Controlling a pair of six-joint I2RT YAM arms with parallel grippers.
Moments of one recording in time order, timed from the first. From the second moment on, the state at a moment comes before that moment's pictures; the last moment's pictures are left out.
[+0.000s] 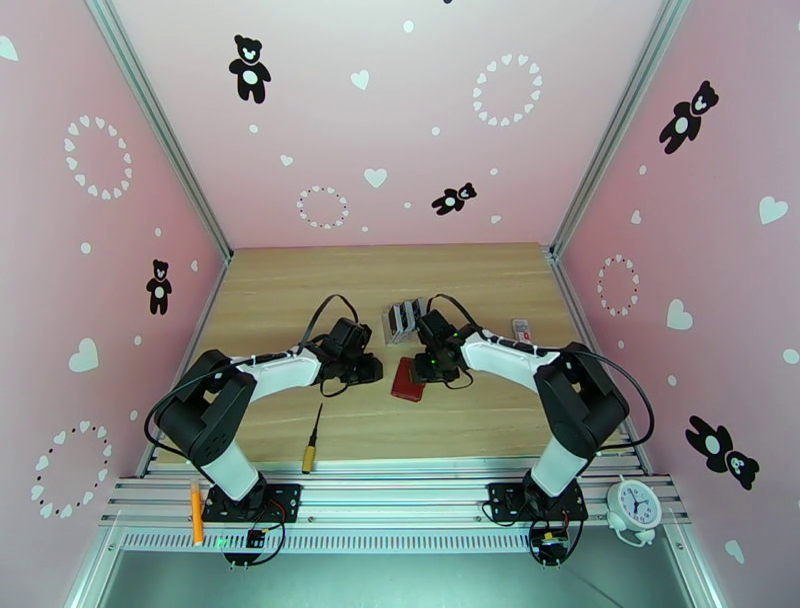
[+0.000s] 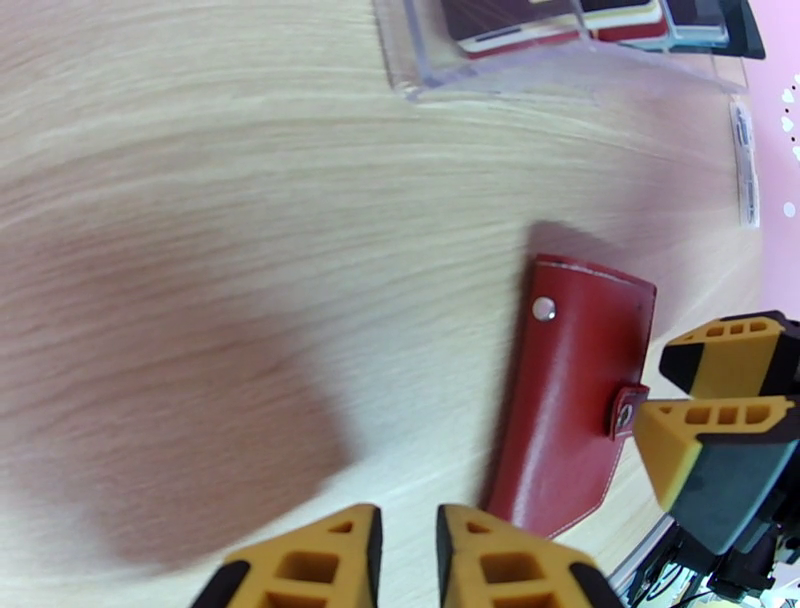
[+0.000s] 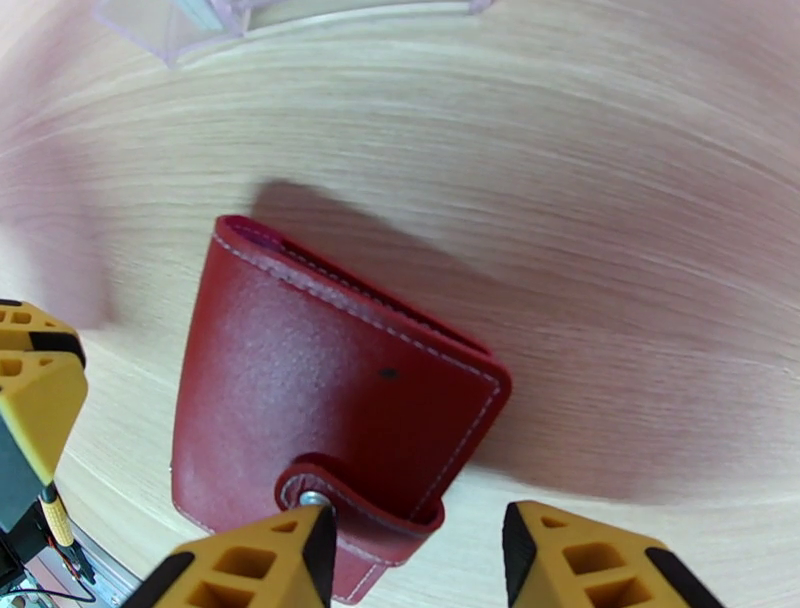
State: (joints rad) left arm -0.60 1.68 0.85 -0.18 0.33 -0.68; right arm 0.64 1.72 1.02 -0.57 -0.13 0.49
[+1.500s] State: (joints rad) left arm -0.60 1.68 0.85 -0.15 0.33 -0.68; right arm 0.64 1.82 1.13 -0.55 -0.20 0.48
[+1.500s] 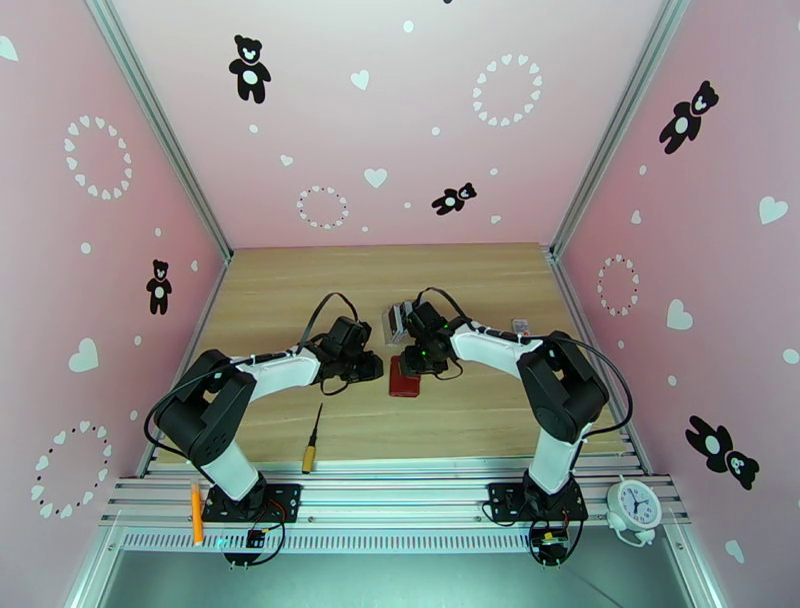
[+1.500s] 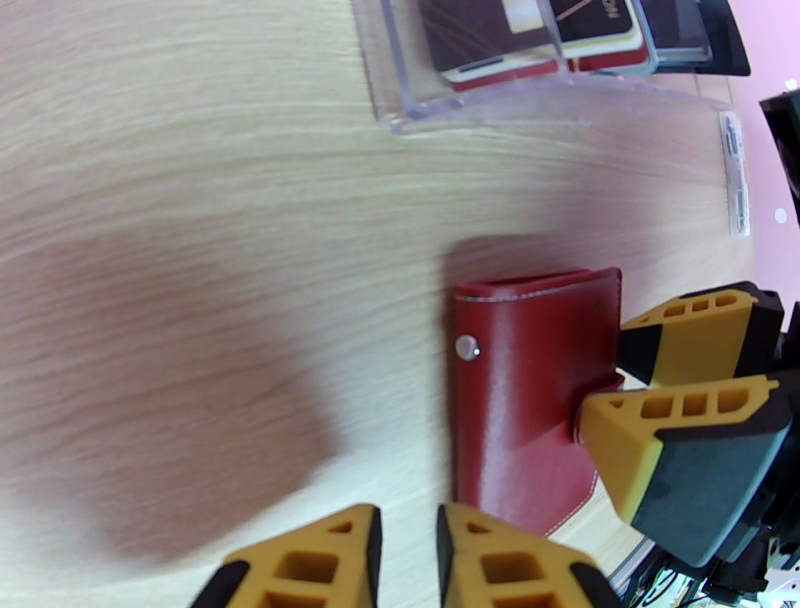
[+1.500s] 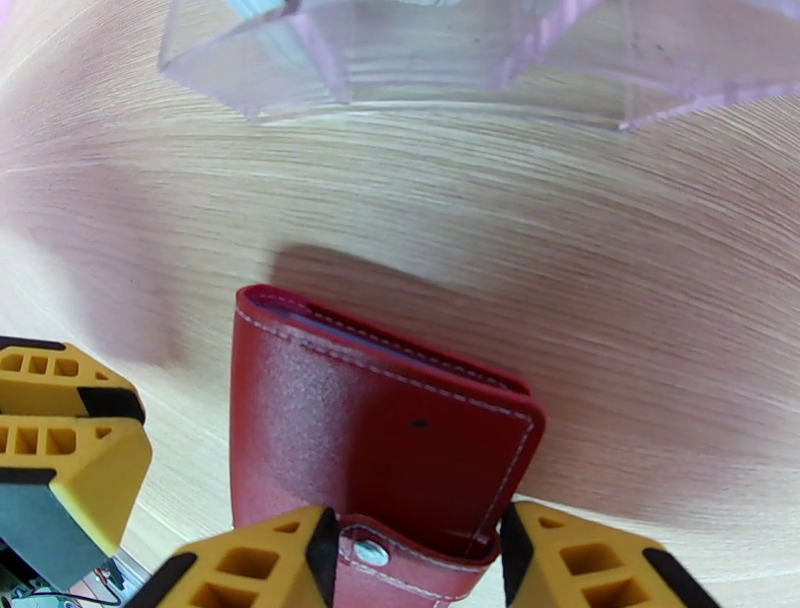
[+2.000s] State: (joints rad) left arm -0.60 1.68 0.85 -0.15 0.33 -0.68; right arm 0.64 1.78 1.10 -0.55 -0.19 0.48
